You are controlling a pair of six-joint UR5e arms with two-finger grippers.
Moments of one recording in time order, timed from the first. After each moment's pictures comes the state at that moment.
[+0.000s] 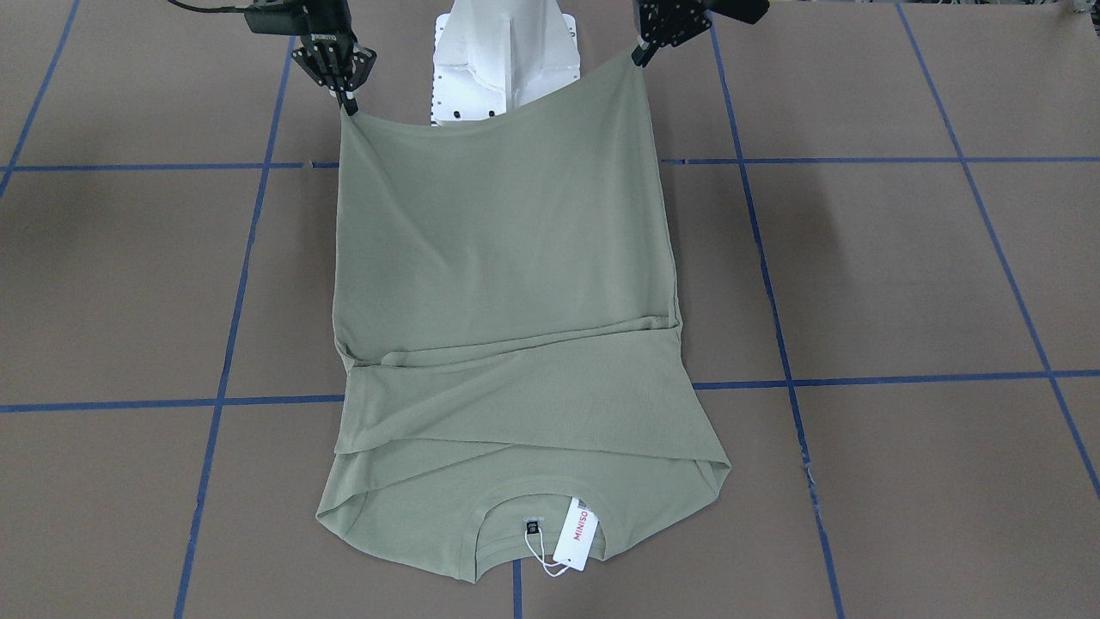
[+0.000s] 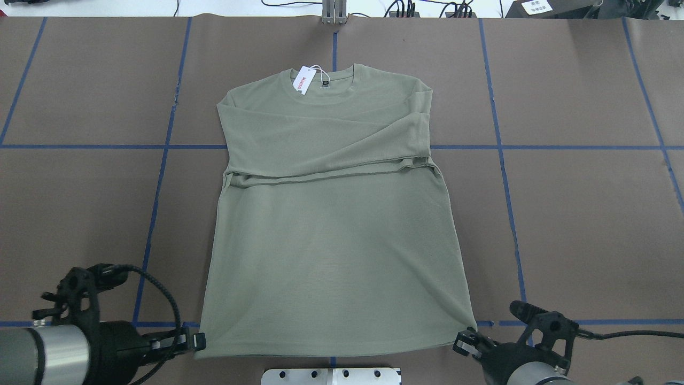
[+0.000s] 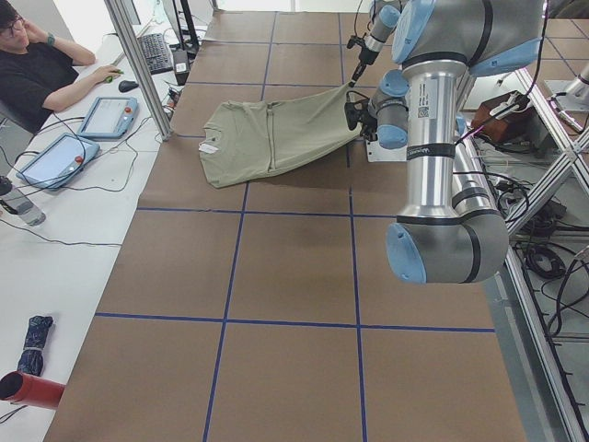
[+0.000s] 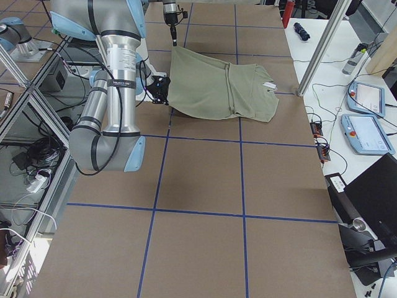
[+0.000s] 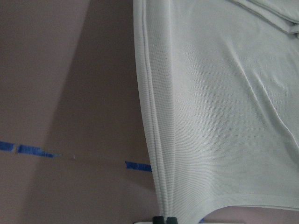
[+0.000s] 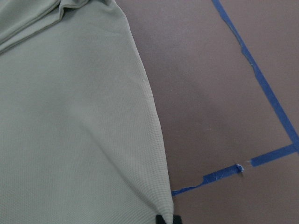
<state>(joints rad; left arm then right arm) -0.10 -1.48 -2.52 -1.96 -1.57 -1.75 -0.14 -1.63 2.47 -1.61 1.13 2.04</state>
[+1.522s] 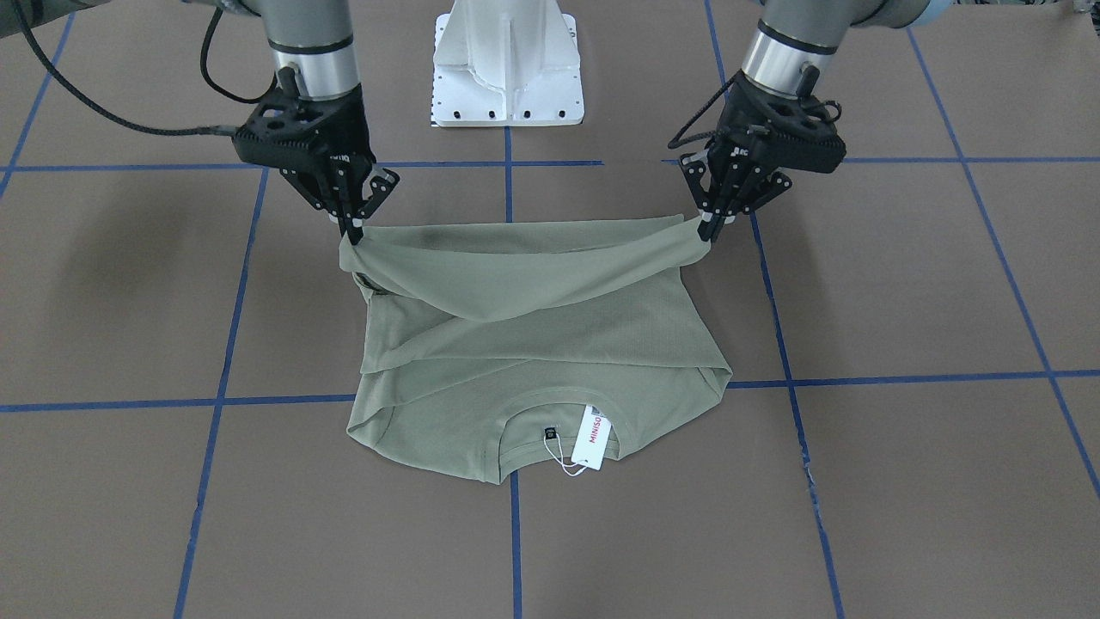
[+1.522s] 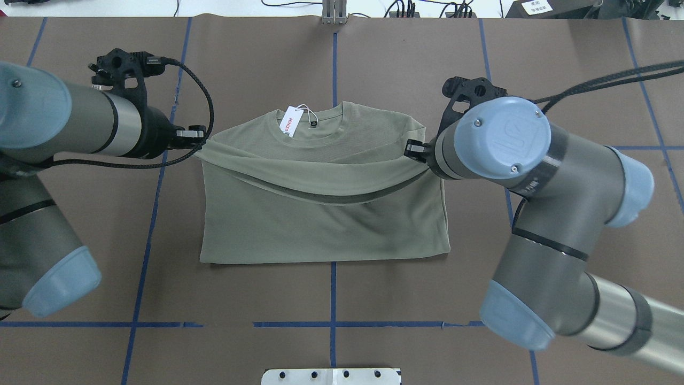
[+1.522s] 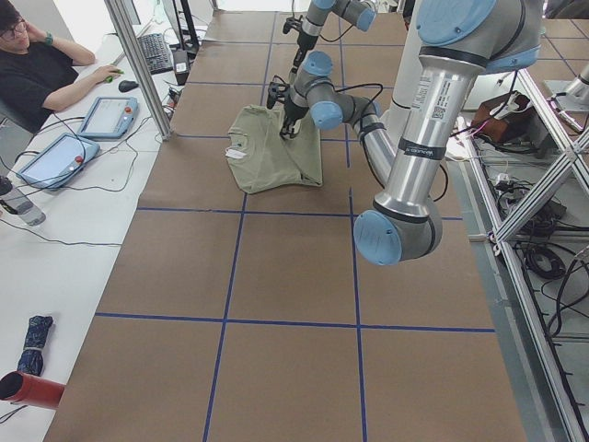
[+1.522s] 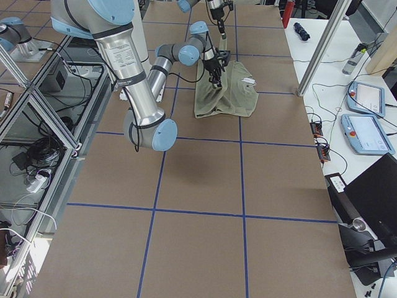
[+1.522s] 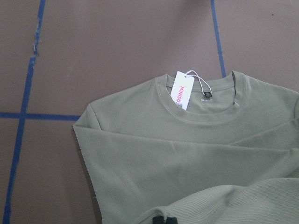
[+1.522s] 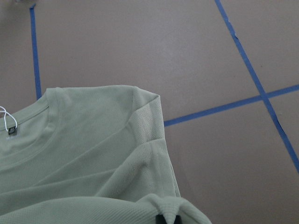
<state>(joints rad) -0.74 -1.95 -2.01 -1.74 -1.80 -1.13 0.59 -1.02 1.96 -1.71 1.60 1.44</state>
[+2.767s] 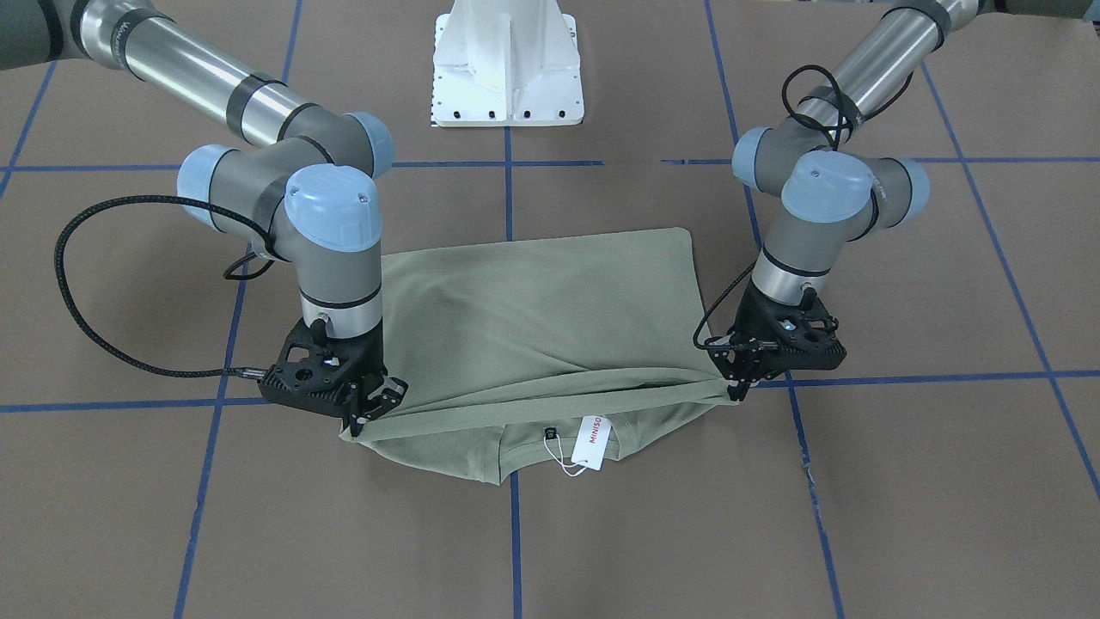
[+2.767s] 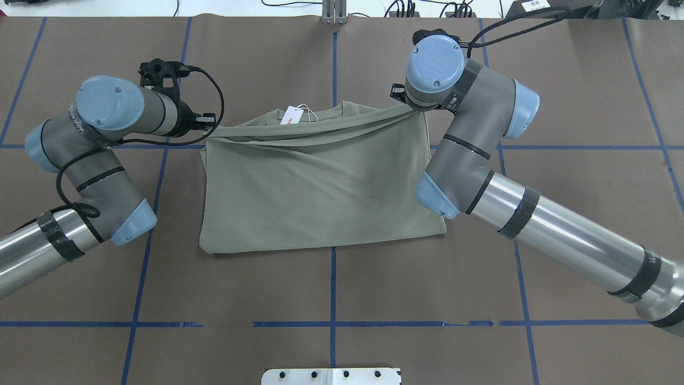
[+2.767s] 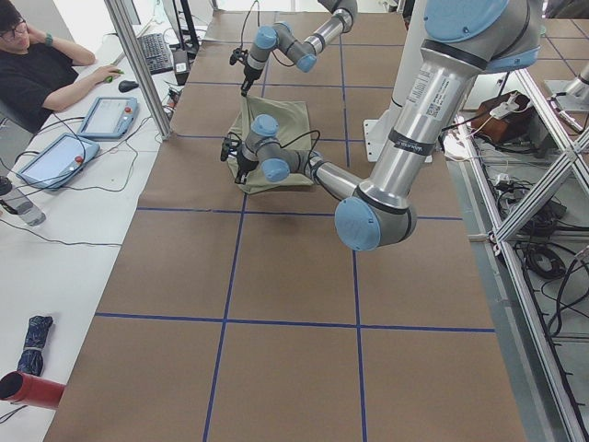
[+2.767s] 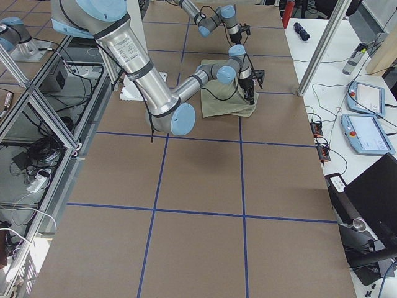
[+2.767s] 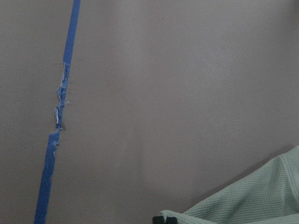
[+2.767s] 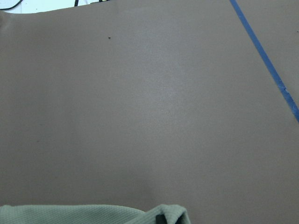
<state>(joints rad) -0.77 -2.04 -1.45 -2.19 -1.74 -1.09 0.72 -0.83 1.38 -1.40 1.61 1.30</state>
